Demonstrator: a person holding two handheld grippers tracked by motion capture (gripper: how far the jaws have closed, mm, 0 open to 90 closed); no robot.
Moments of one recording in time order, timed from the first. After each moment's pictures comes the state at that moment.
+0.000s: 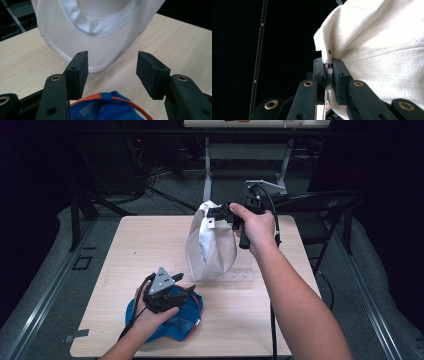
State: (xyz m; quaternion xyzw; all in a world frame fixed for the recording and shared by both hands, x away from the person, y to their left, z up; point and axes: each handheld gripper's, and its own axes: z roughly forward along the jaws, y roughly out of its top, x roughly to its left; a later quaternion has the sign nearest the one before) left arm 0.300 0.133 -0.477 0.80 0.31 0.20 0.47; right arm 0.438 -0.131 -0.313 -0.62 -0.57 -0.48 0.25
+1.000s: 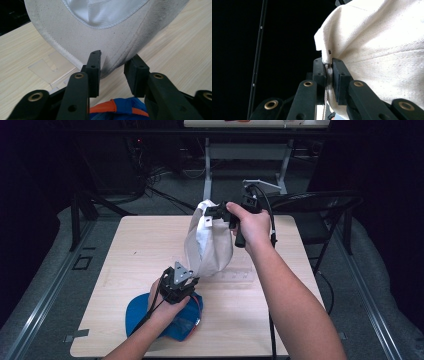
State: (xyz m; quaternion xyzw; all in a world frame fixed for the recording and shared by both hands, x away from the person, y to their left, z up) left arm 0.333 0.104 -0.499 0.82 0.35 0.24 0.39; right arm 0.445 -0.125 -0.317 -0.62 -0.56 -0.48 0.24
